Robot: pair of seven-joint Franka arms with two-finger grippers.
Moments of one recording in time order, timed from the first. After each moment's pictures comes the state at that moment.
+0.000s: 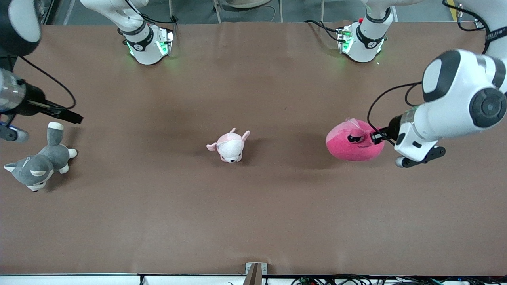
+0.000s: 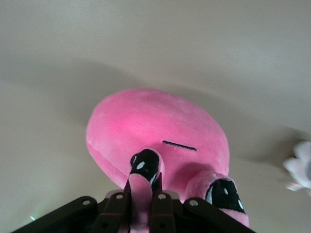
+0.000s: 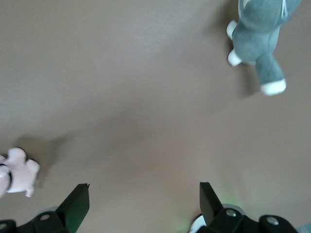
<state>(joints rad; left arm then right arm) 0.03 0.27 -0.32 -1.52 -0.10 1.63 -0.58 0.12 0.10 -0.06 -1.56 0.01 1.47 0.55</state>
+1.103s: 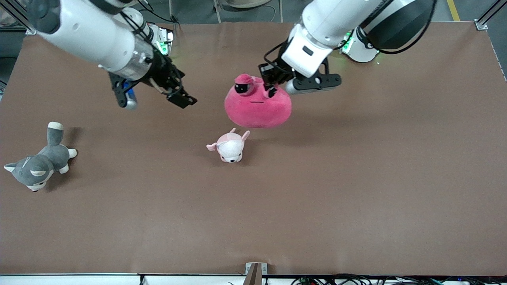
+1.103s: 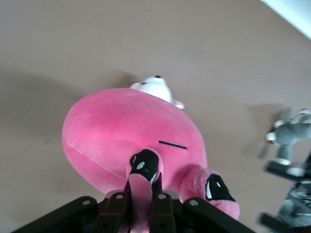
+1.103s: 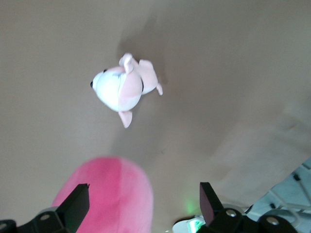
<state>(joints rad) -0.12 0.30 -0.70 -1.34 -0.14 1.88 -1.06 0.53 0.10 -0.05 -1.55 0.42 1.68 1.59</state>
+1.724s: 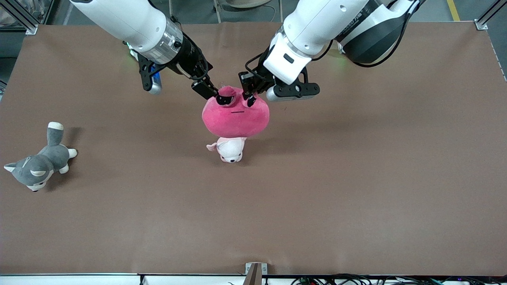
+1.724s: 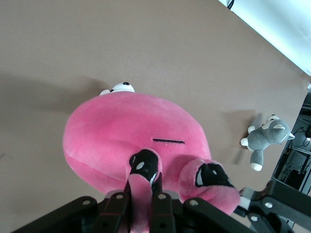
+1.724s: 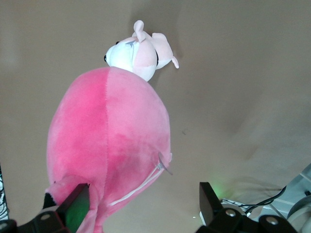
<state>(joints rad) -0.16 0.36 -0.70 -1.34 -0.11 2.02 -1.08 0.61 0.10 -0.05 -1.54 0.42 1.80 1.75</state>
